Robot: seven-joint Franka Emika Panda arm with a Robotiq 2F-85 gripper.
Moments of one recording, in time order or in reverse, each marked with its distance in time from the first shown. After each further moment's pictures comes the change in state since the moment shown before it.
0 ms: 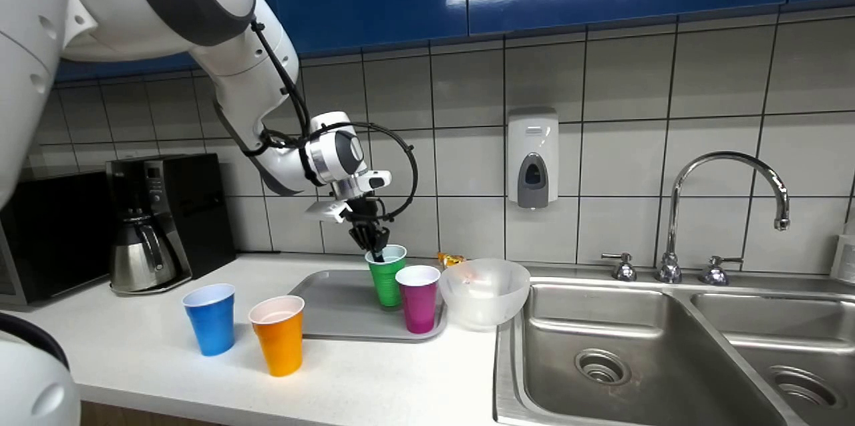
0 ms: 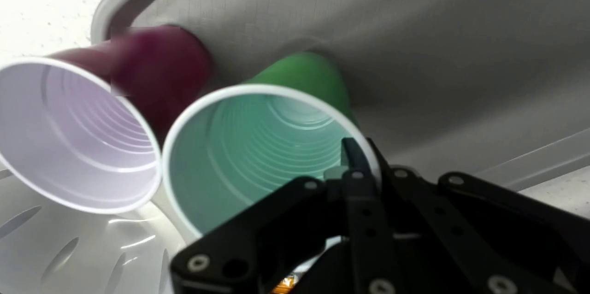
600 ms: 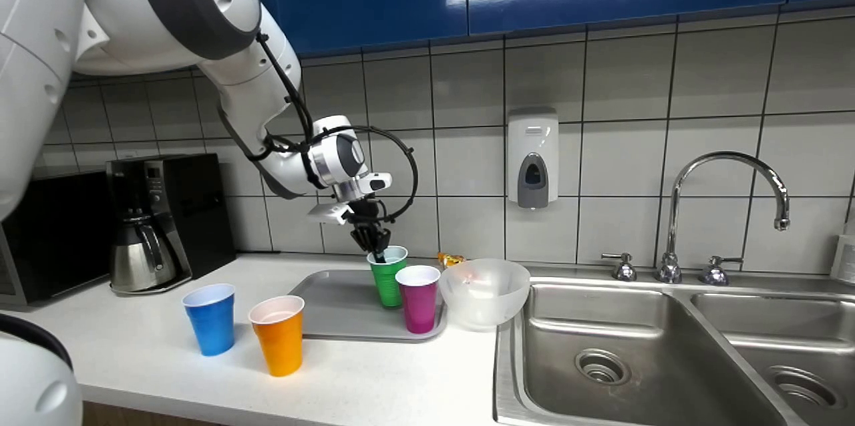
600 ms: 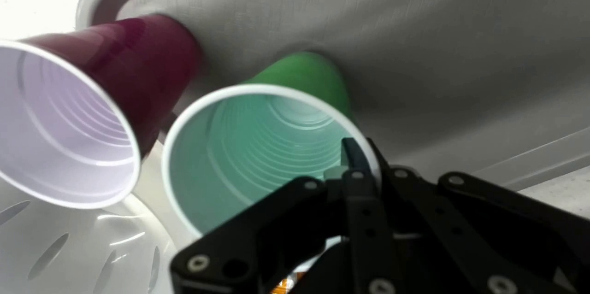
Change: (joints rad) arm 0.012 0.044 -0.012 0.051 0.000 -0.013 0.000
